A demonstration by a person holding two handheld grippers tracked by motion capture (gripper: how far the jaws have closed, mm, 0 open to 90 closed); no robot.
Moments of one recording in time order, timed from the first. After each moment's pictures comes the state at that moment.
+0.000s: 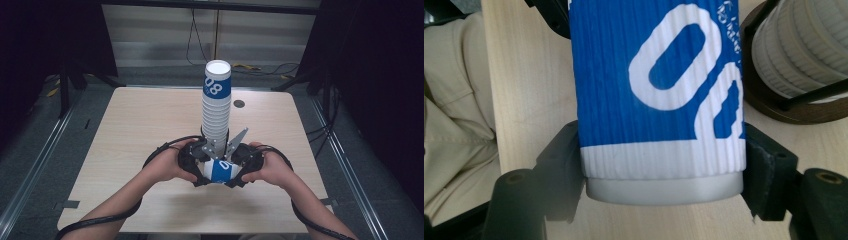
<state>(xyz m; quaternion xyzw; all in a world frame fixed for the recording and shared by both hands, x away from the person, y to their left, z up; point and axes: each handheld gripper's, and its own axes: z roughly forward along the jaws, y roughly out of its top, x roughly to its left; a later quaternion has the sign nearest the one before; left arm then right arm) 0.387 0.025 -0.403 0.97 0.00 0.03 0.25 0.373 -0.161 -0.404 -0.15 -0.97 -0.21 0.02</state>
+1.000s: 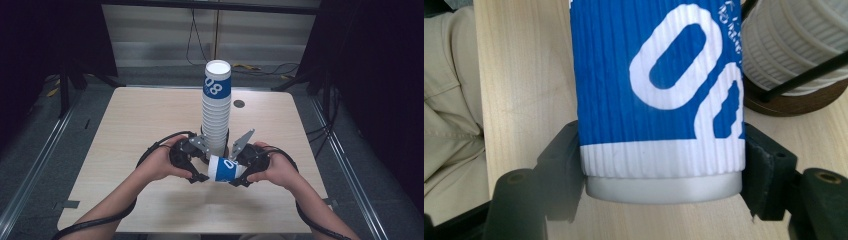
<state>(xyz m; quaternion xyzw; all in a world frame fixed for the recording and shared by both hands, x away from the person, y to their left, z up) 0.395 0.050 -0.403 0.94 0.06 -0.01 0.32 0.371 -0.176 -0.404 -0.14 -0.96 -0.23 -0.01</state>
